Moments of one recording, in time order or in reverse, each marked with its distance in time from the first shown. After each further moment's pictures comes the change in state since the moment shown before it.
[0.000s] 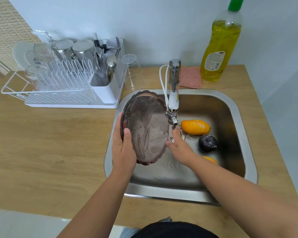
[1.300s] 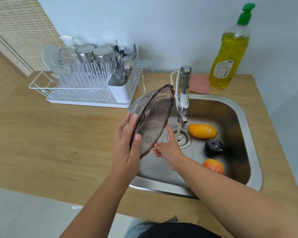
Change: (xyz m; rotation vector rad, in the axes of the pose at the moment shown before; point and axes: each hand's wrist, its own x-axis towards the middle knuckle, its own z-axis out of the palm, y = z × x) left_hand -0.029 0.026 -0.037 0.256 -0.061 0.579; right_hand -0.030 -0.084 0.042 0.867 0.013 0.154
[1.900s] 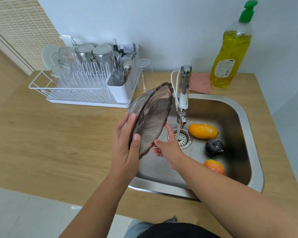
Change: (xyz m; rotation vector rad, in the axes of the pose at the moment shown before) left_hand 0.002 0.003 0.002 -0.004 0.007 -0.019; right_hand -0.003 -0.009 -0.002 0.042 -0.041 0.014
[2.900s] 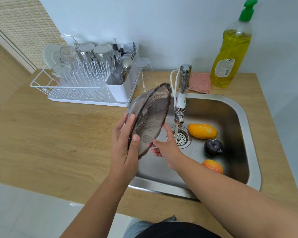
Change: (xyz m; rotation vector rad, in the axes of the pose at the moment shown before) left_hand -0.006 0.009 0.005 0.004 0.010 -0.029; right_hand 0.002 0.004 -0.006 -0.039 -0.008 0.005
